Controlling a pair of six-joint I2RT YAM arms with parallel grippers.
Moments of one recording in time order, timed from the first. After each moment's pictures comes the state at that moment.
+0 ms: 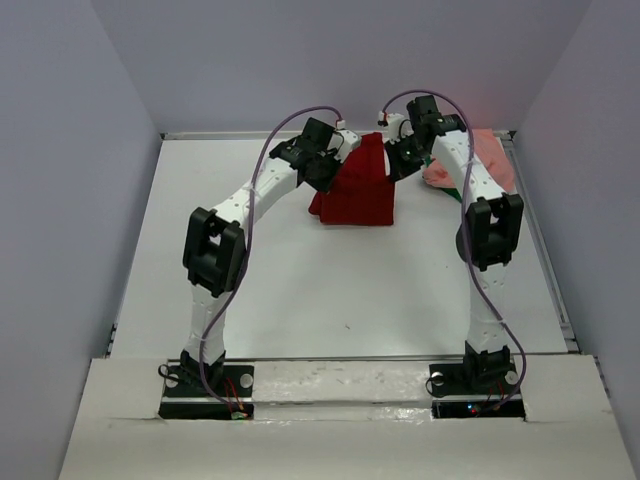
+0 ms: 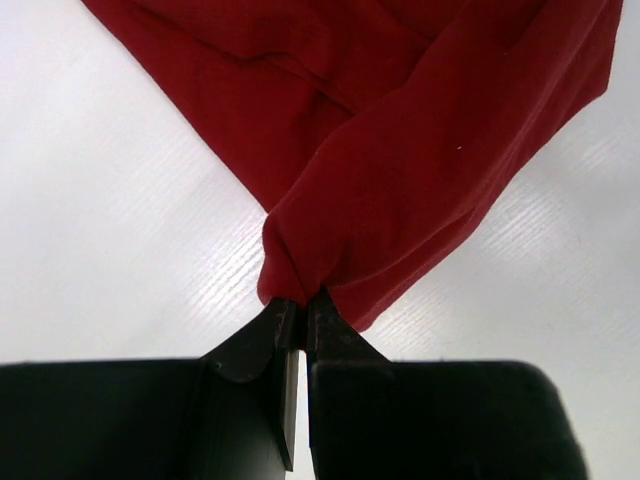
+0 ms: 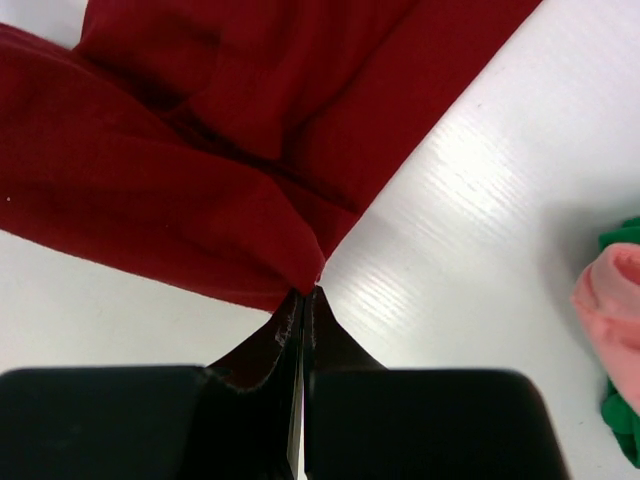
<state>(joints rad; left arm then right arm) -0.55 2.07 1.91 -0.69 0.09 0.19 0.22 2.25 2.22 -1.07 -0.34 -0.31</state>
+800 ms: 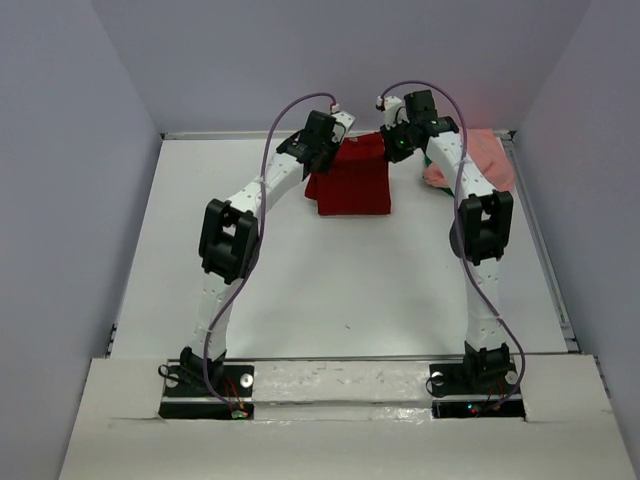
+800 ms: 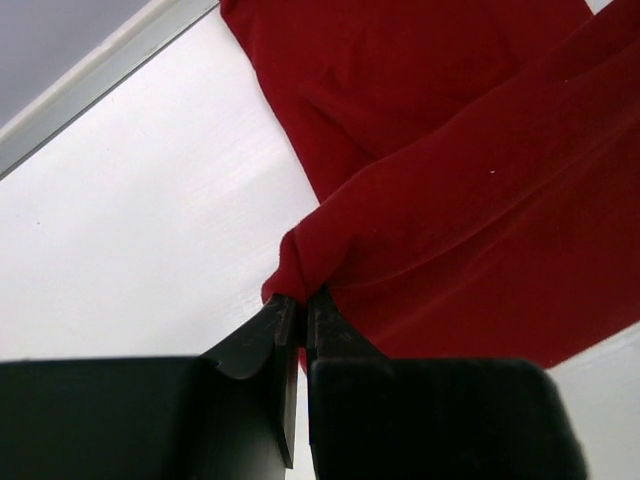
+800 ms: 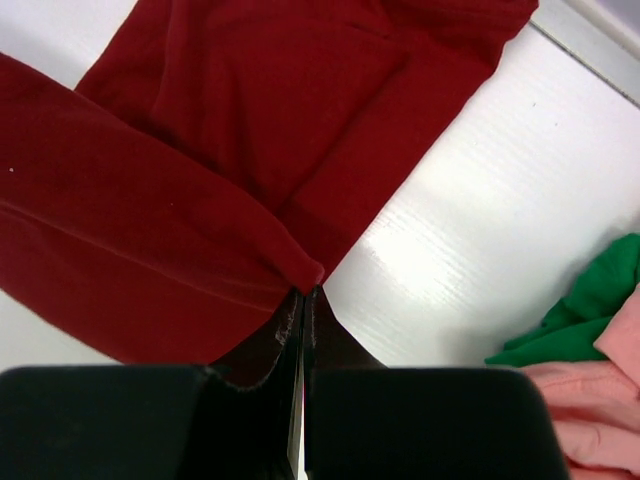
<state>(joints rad) -0.52 2.23 2.06 -0.51 -0.13 0.16 0.22 2.35 2.31 -0.79 -0.29 -0.29</state>
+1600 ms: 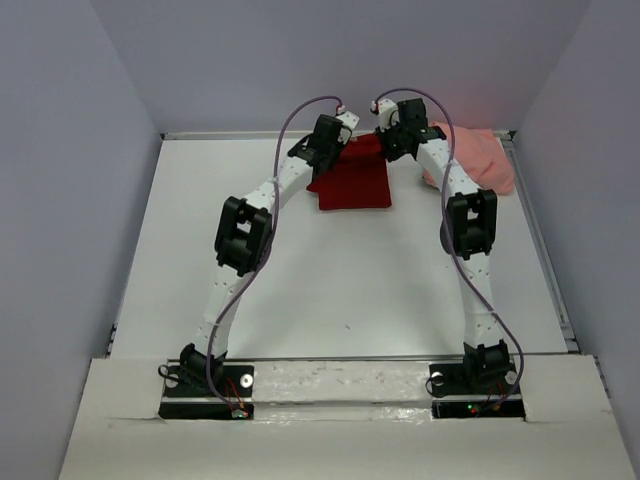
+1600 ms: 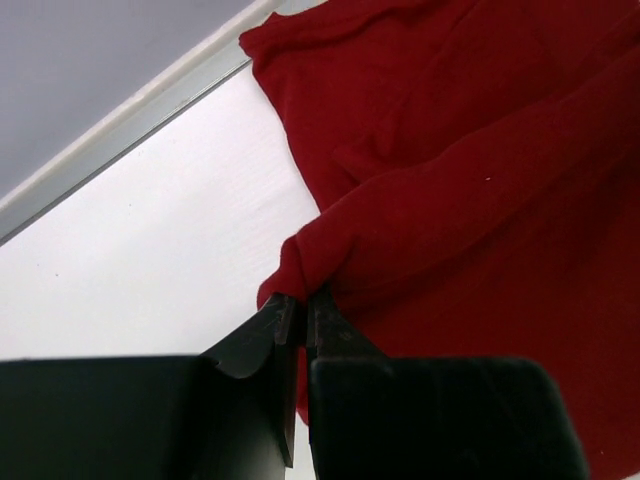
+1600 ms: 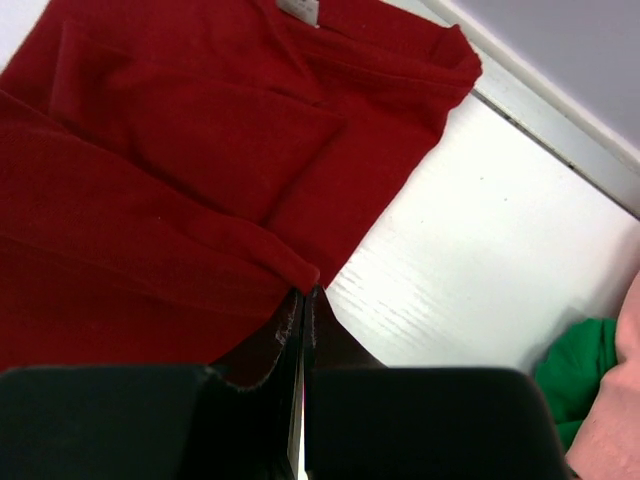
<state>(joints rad) -0.51 2.41 2.19 -0.39 -0.21 0.20 0.22 2.52 2.40 -0.61 -0.23 -0.33</state>
